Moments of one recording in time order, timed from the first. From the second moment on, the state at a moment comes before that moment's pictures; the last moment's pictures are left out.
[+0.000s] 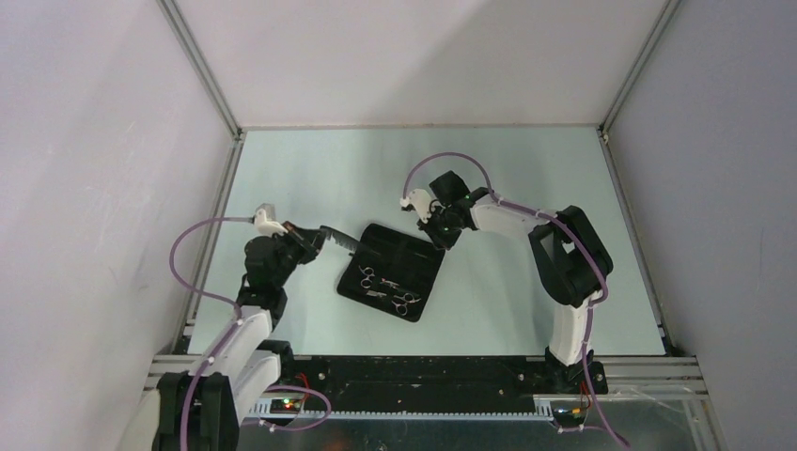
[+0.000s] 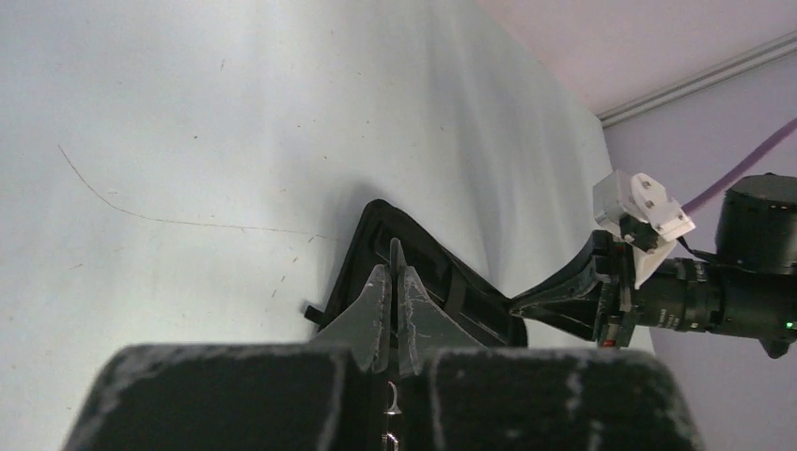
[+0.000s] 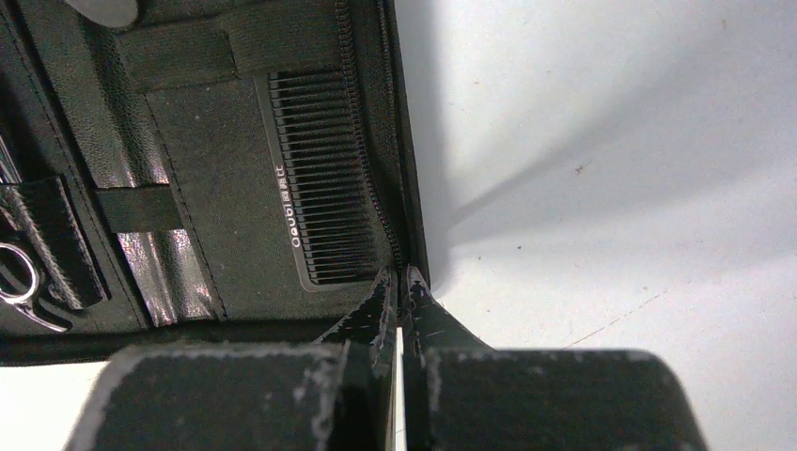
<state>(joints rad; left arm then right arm) -0.05 0.87 0.24 0.40 0.25 -0.75 0.61 1.91 1.30 -0.48 -0.25 -0.41</state>
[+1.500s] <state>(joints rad) -0.26 1.43 0.52 0.28 0.32 -0.57 0.65 1.91 1.30 -0.47 -0.22 -0.43</state>
